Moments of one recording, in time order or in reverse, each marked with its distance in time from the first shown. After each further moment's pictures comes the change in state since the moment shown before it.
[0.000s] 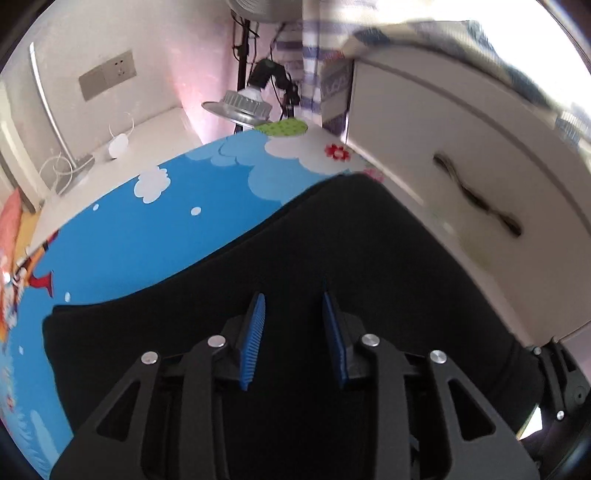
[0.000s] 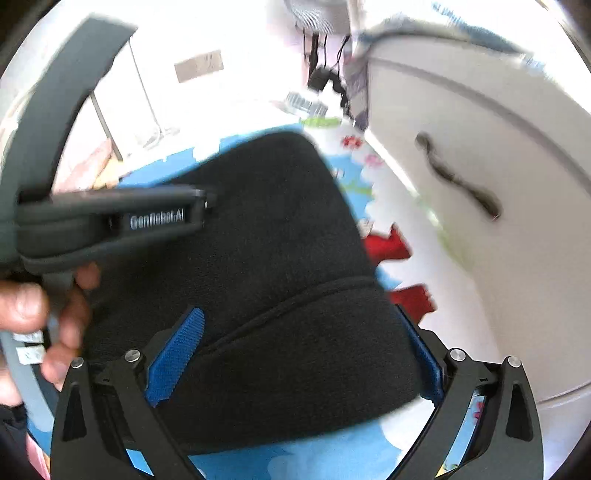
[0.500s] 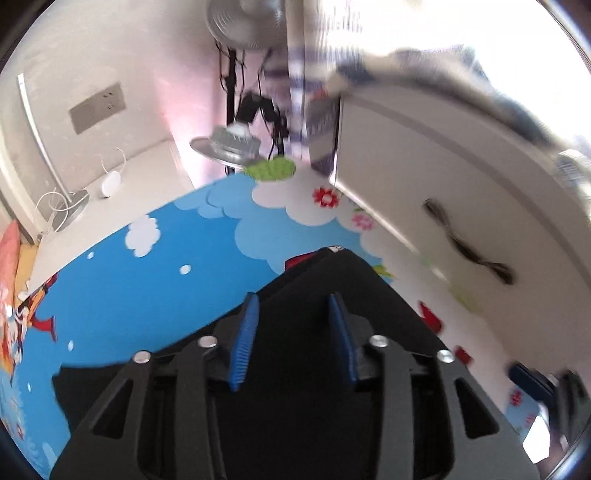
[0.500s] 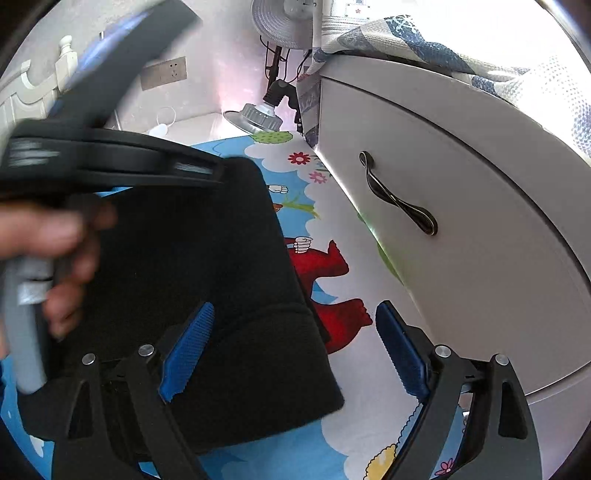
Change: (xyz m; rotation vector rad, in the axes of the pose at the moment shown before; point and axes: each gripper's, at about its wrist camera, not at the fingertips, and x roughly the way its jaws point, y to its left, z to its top) left arm 0.017 -0.023 0.048 0.066 -0.046 0.028; right arm 0.003 -0.016 -0.001 -0.001 -0.016 -0.192
